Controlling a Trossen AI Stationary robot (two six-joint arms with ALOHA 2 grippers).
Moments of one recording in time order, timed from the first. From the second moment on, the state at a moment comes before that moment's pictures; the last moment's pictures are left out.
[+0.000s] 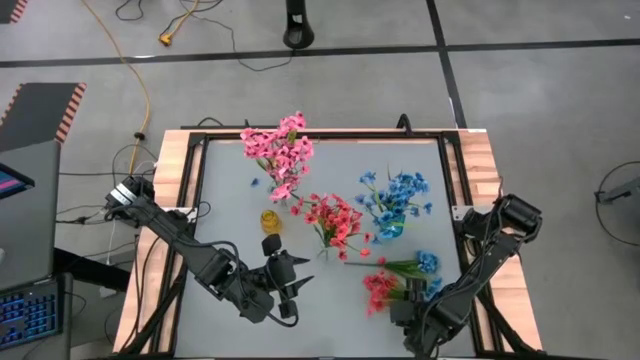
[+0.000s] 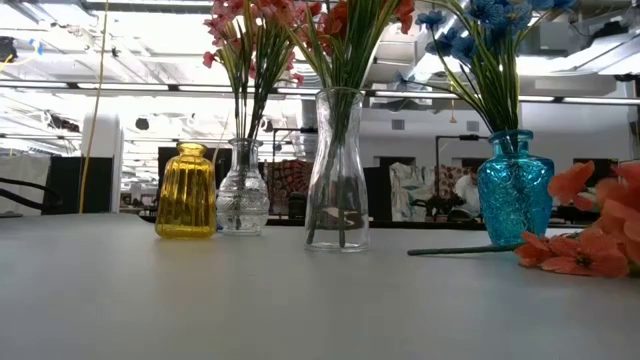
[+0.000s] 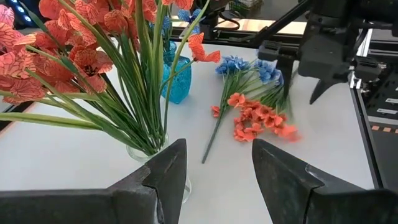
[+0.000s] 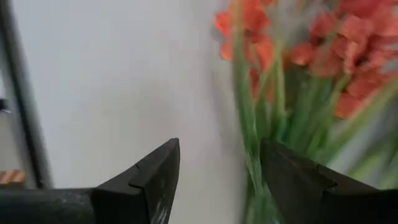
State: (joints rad) left arm -0.63 1.62 1.33 -0.43 -0.81 -0.52; right arm 0.92 1.80 1.17 -0.80 0.21 1.01
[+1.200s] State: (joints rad) left arm -0.63 1.62 1.33 -0.43 -0.75 -0.52; right arm 0.85 1.80 1.06 -0.80 0.13 1.04
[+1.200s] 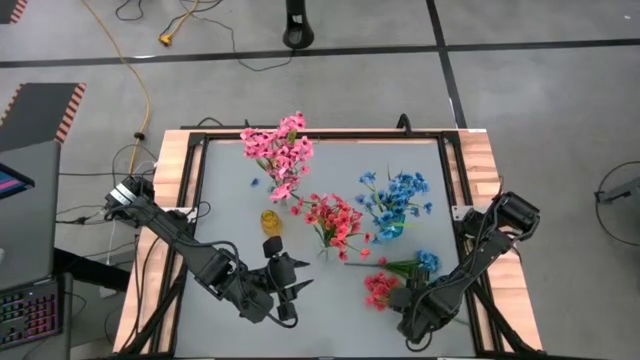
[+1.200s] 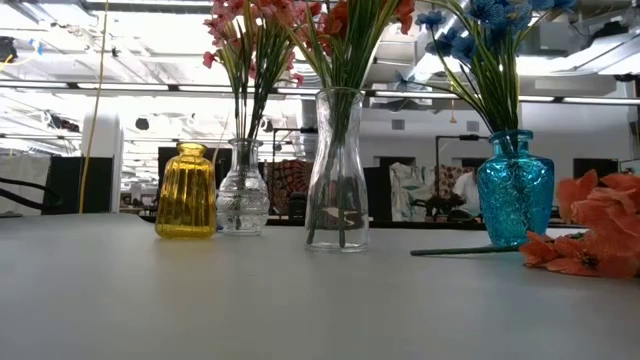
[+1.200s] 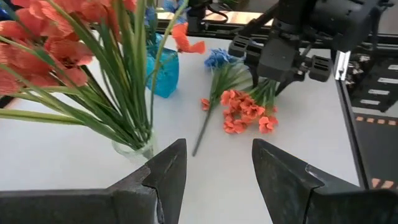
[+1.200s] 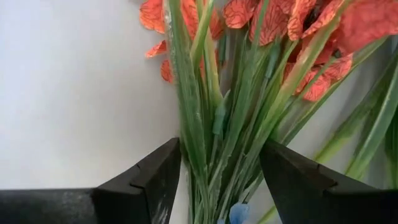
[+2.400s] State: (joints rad) left arm -0.63 1.62 1.33 -0.43 -0.74 -0.52; right arm 0.83 1.81 1.30 -0.77 0.21 0.81
